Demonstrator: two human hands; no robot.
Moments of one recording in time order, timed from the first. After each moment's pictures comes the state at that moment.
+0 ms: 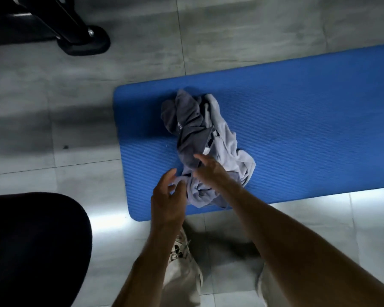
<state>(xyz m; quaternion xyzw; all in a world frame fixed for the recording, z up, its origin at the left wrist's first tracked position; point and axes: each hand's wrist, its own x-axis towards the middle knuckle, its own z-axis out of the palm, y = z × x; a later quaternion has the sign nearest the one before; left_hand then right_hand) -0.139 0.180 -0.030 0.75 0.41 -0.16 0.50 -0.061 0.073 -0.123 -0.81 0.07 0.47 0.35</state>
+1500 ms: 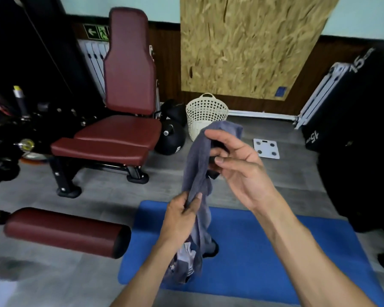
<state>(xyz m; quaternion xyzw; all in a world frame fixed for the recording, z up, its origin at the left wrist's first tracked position) -0.129 -0.003 0.620 0.72 0.22 0.07 0.65 -0.033 -0.121 0.729 -0.47 -0.26 0.25 0.81</state>
